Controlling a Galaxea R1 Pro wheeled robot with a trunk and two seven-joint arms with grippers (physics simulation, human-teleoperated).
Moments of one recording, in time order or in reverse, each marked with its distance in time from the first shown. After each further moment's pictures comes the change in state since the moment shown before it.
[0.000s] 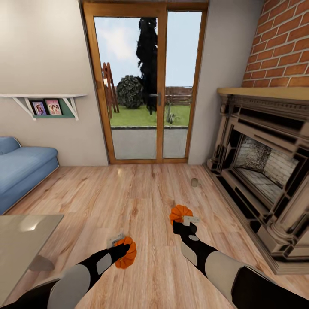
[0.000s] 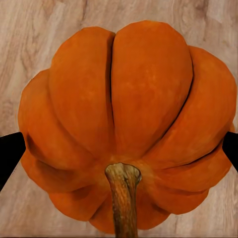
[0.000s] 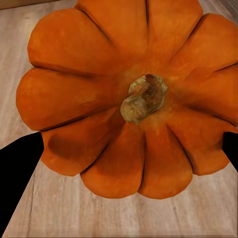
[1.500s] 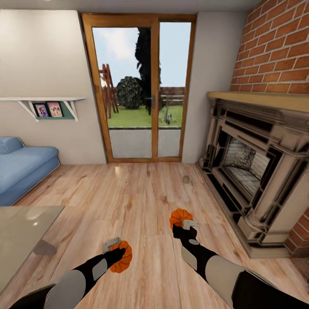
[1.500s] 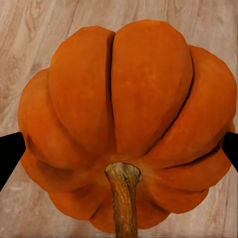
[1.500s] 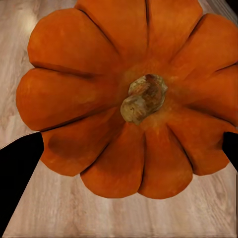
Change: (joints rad) left arm 0.032 0.025 0.002 -0.002 0.000 -0.028 -0.002; right arm 0.026 0.001 0.000 0.001 -0.002 -0.002 0.003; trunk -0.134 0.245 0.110
